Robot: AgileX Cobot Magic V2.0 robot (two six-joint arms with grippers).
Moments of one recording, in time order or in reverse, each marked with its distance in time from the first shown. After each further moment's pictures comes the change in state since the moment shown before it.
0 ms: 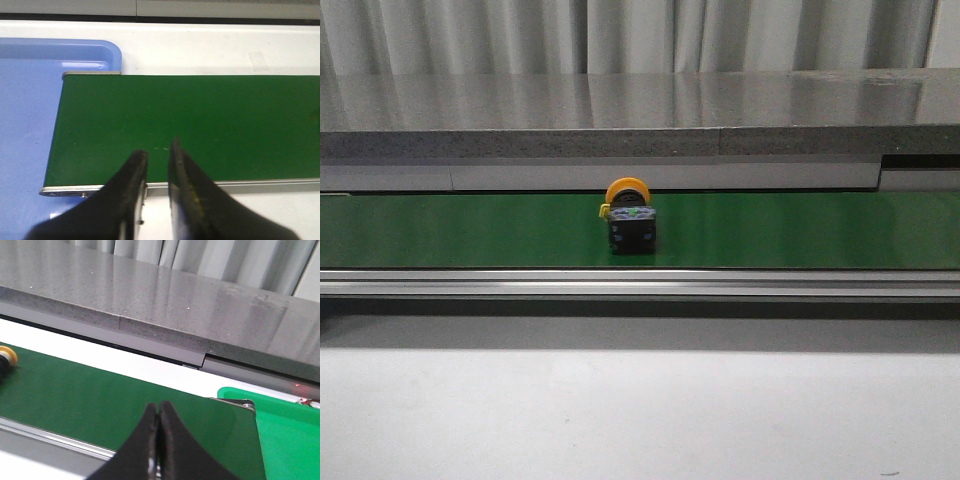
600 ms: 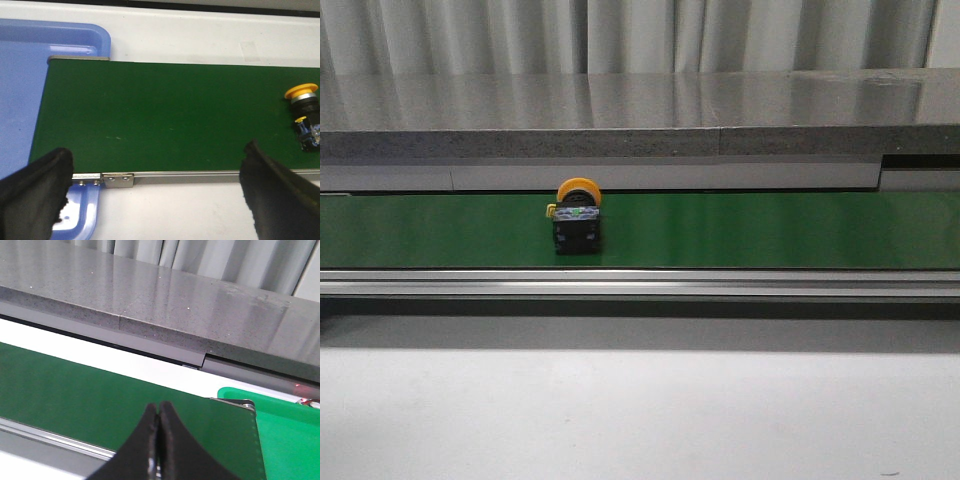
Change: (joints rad) left arm -0.020 0.040 -0.034 -0.045 0.065 0.000; right arm 0.000 0.000 0.000 0.000 0.000 0.000
